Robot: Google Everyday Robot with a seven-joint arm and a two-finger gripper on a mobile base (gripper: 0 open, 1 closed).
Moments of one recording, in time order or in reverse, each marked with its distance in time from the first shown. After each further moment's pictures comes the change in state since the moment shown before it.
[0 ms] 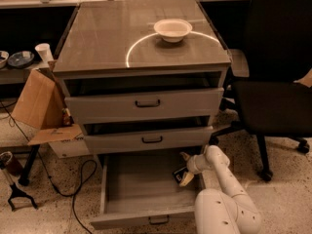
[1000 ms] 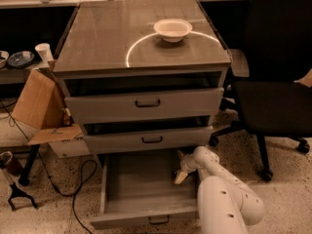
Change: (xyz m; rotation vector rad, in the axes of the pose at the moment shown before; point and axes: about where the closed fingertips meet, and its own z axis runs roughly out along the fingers) arm -0.001 -0.017 0.027 0.091 0.165 0.020
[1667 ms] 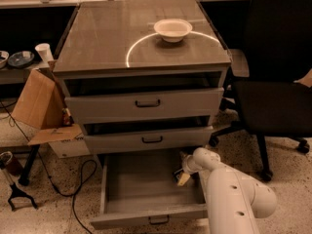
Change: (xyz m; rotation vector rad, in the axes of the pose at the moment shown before) arm 0.003 0.009 -0.022 0.010 0.089 -0.017
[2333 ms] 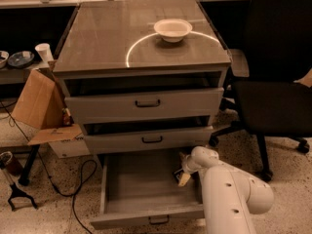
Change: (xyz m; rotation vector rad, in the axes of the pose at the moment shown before) arm 0.004 0.007 0.001 -0.044 0.044 -0.033
